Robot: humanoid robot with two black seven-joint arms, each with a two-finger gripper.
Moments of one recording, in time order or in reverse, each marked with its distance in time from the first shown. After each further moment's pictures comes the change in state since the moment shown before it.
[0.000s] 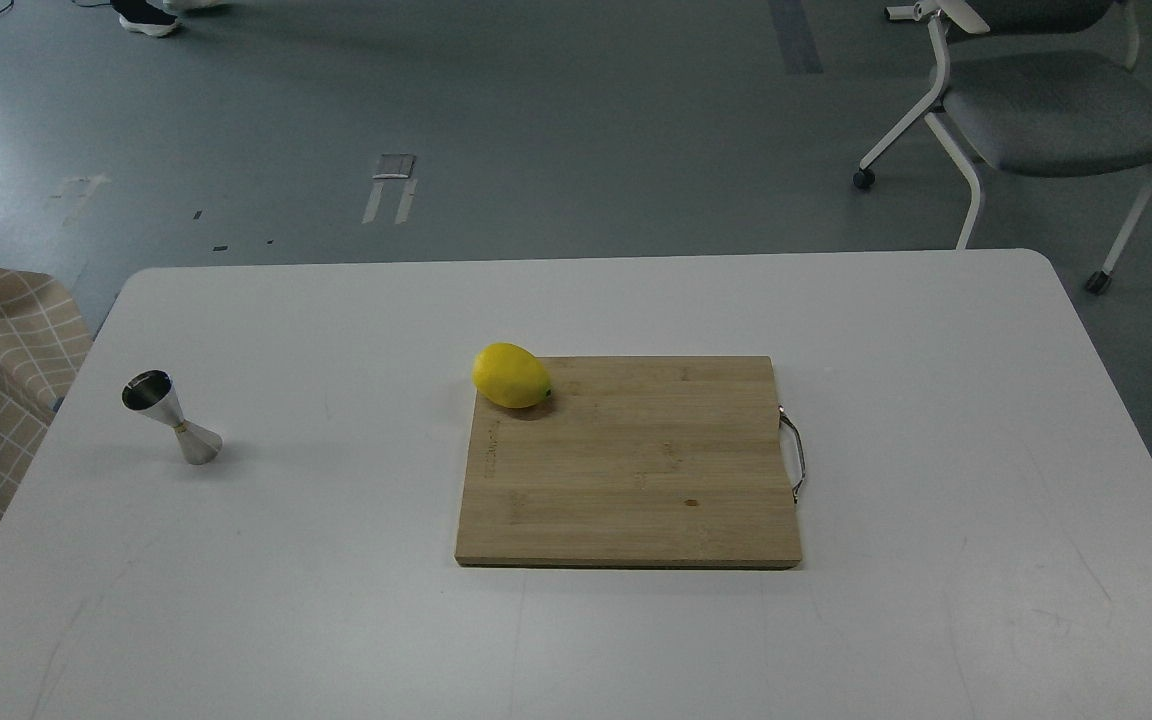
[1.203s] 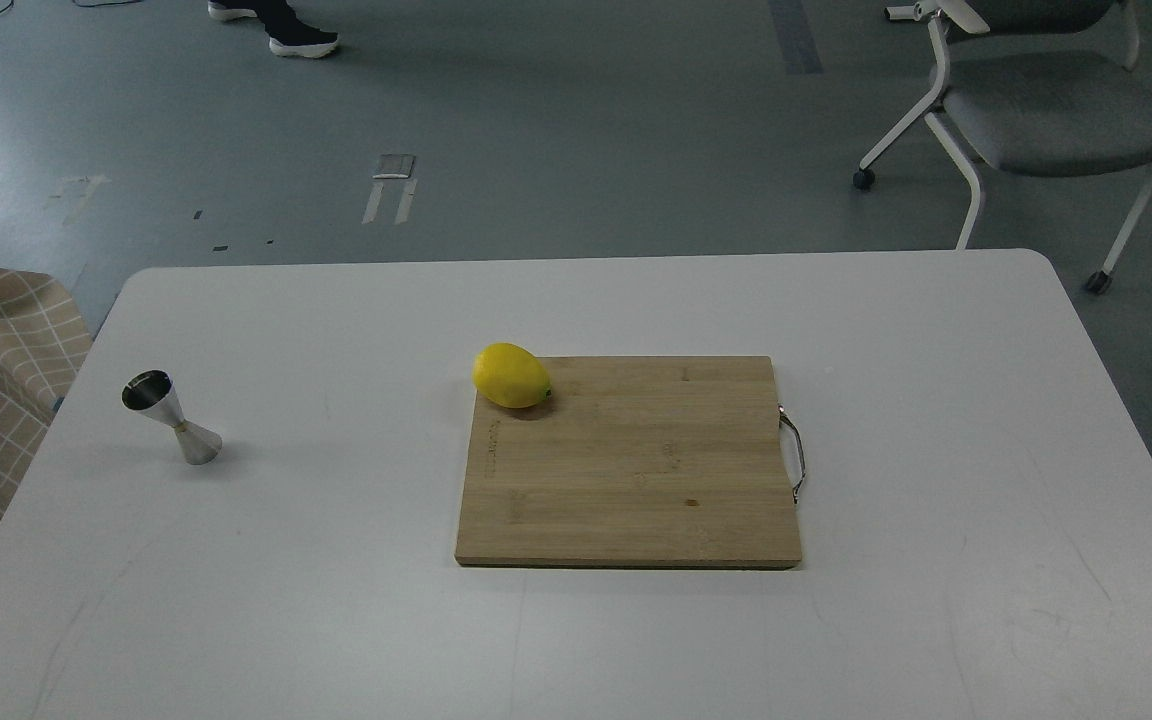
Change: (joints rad) left arm 0.000 0.000 0.000 0.000 0.000 0.000 0.000; right arm 0.000 0.000 0.000 0.000 0.000 0.000 0.000
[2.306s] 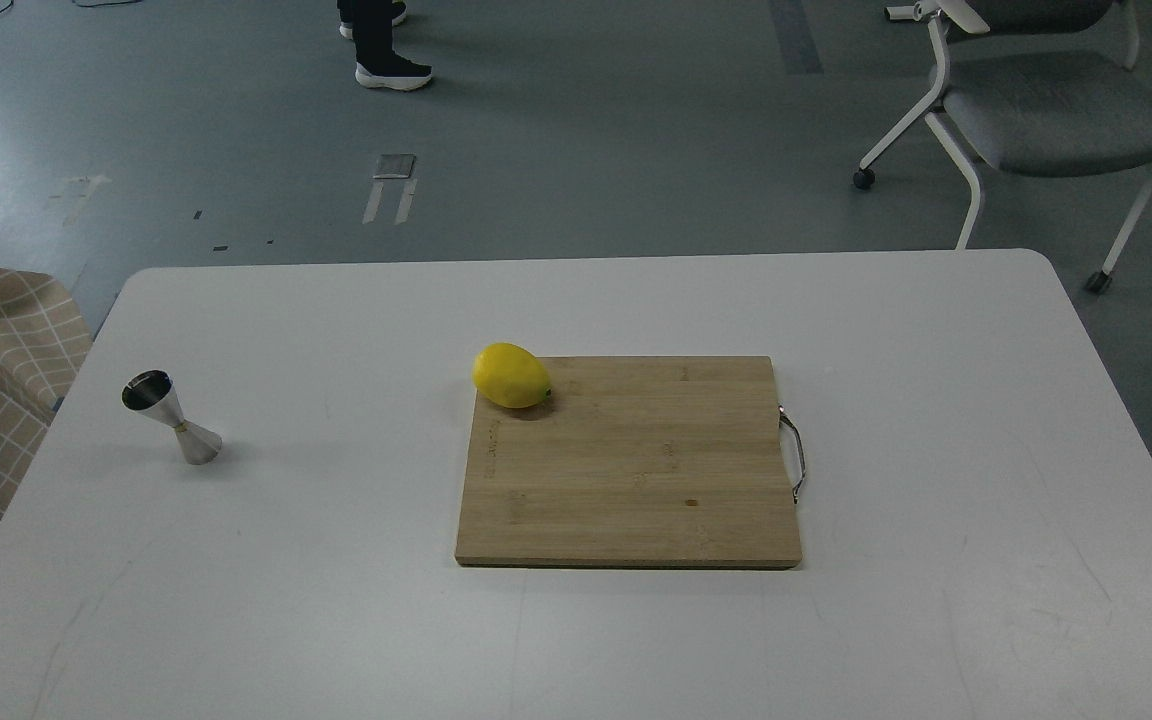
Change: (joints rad) left arm 0.000 0.000 0.000 0.000 0.000 0.000 0.000; right arm 0.000 0.000 0.000 0.000 0.000 0.000 0.000
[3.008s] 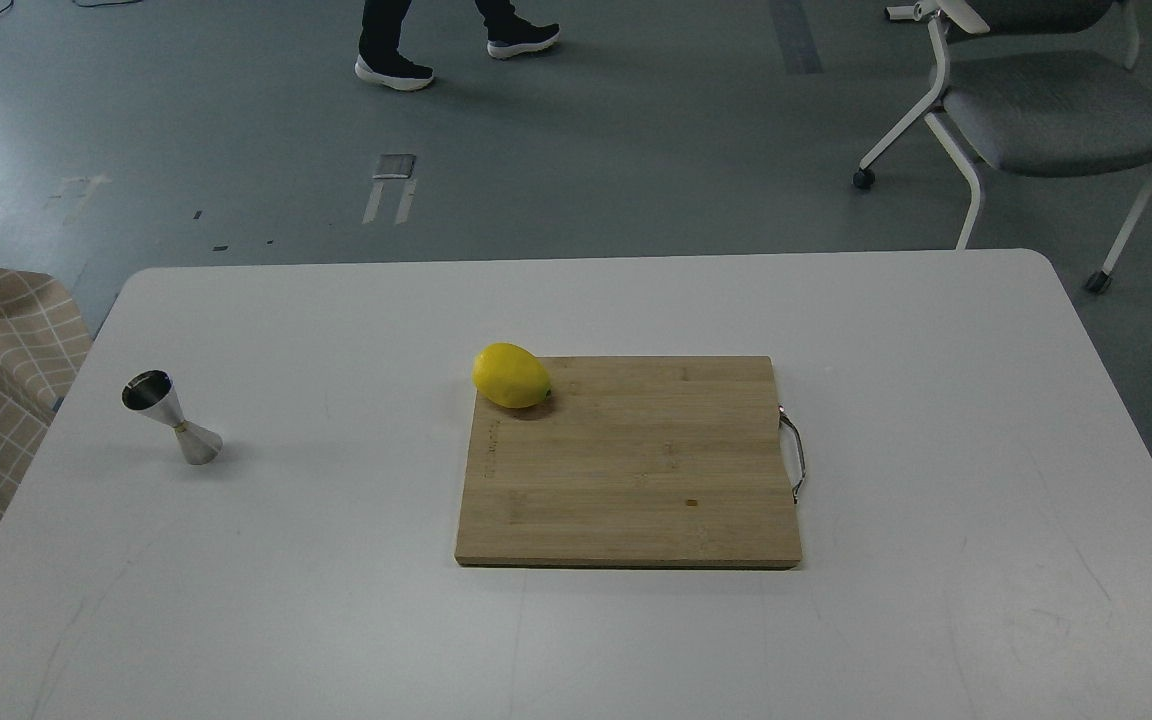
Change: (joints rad) left arm 0.000 0.000 0.000 0.000 0.000 0.000 0.000; right arm 0.000 0.000 0.000 0.000 0.000 0.000 0.000
